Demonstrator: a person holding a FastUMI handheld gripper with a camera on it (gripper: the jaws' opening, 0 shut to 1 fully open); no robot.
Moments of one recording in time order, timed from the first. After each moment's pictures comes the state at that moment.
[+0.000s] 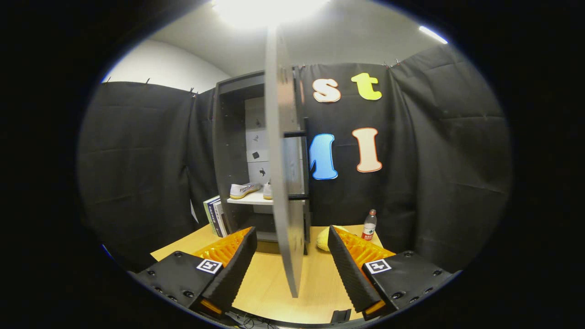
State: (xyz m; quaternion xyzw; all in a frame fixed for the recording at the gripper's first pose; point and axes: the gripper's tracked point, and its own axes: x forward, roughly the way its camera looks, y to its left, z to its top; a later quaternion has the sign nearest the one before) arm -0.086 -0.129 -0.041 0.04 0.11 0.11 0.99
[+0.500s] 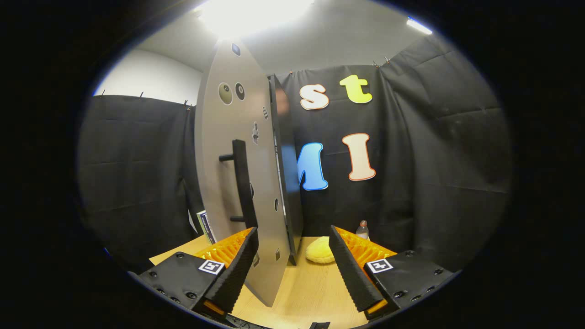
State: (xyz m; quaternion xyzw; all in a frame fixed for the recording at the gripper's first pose) arm -0.031 -0.189 -0.010 0.05 0.09 0.13 0.99
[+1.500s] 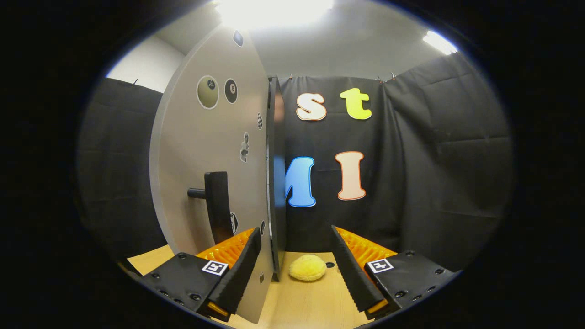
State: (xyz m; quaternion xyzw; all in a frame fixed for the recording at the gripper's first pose) arm 0.025 -0.158 0.026 -0.02 0.06 0.05 1.00
